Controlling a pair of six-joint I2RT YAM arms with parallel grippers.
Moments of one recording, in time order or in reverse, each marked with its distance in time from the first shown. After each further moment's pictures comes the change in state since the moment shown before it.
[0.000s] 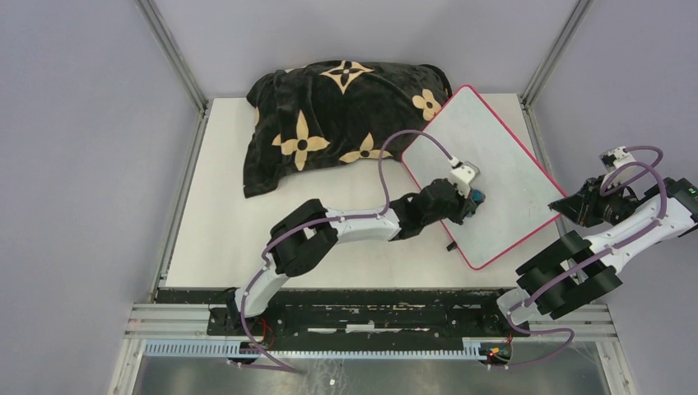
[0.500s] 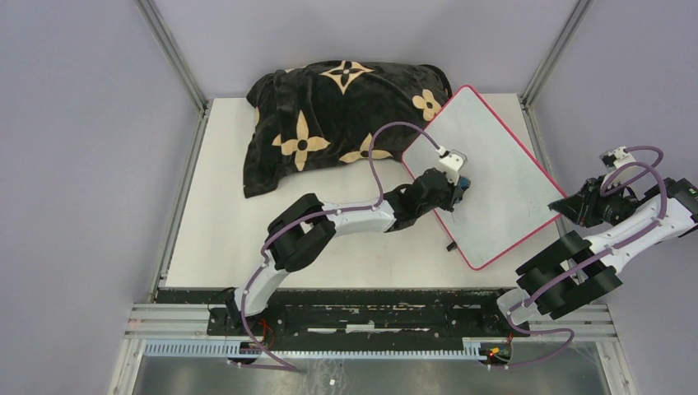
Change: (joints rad) left arm 0.089 -0.008 -0.026 -0.014 -0.055 -0.016; right arm 0.000 0.000 0.000 -0.008 -0.004 0.000
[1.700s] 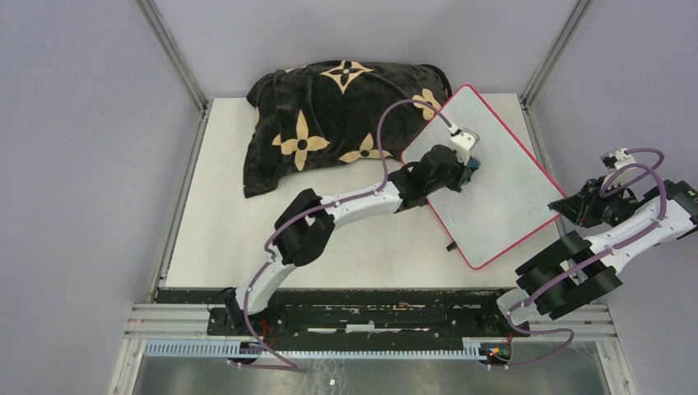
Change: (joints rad) left arm 0.007 0.081 0.306 -0.194 0.073 0.085; right arm -0.007 -0.003 -0.022 0.021 -0.018 -0.005
